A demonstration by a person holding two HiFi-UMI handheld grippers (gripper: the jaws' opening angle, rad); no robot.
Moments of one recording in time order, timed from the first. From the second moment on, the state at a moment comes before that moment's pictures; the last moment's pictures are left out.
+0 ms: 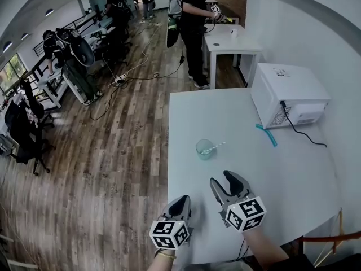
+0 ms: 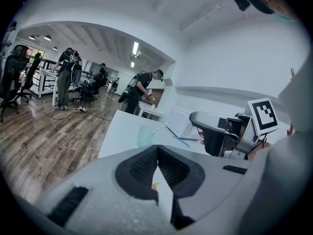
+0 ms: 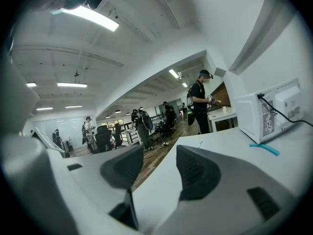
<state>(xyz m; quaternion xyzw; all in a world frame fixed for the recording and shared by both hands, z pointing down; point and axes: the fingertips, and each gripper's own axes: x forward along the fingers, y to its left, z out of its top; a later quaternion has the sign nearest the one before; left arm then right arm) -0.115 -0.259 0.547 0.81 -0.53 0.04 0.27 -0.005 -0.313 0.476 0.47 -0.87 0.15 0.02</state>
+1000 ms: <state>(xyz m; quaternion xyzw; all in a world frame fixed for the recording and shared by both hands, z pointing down) -0.093 -0.172 0.513 0.83 -0.51 0.03 0.25 0.020 -0.190 0.445 0.48 -0.87 0.13 0.02</state>
